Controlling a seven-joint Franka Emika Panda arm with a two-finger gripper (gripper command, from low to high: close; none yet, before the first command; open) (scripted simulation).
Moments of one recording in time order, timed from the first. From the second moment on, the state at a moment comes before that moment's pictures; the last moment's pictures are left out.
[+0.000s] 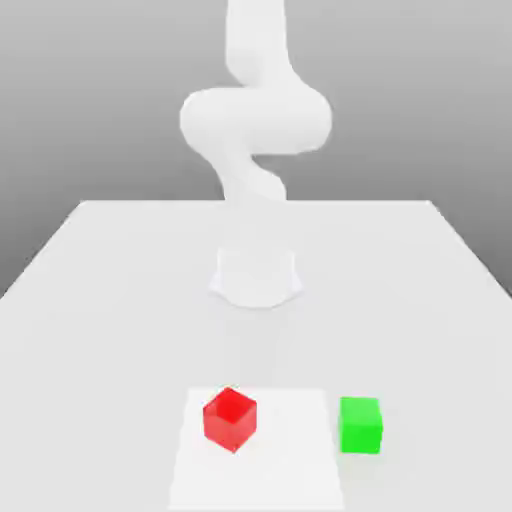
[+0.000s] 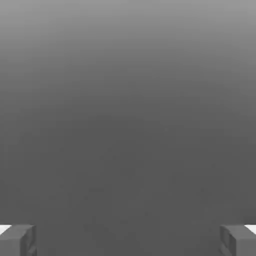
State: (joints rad) arm 0.03 -0.72 -0.03 -2.35 -0.02 2.35 0.71
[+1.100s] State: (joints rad) arm 0.07 0.25 -0.12 -2.73 0.17 2.97 -0.36
